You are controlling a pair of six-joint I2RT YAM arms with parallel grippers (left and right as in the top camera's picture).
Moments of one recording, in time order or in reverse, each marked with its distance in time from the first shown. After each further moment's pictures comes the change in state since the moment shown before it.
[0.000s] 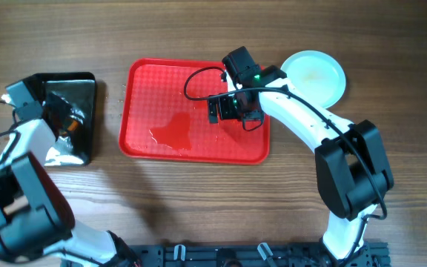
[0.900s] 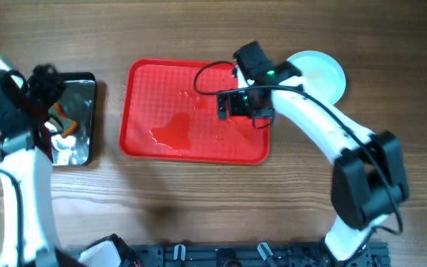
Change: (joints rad) left arm -0.027 -0.430 0.002 -0.081 0.230 -0.005; right arm -0.044 -0.095 0.000 -0.087 0.023 0.005
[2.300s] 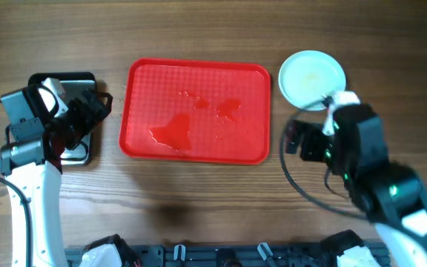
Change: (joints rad) left arm -0.089 -0.117 -0.003 -0.490 0.268 0.001; right arm -0.161 -0.996 -0.508 0.008 0.258 0.037
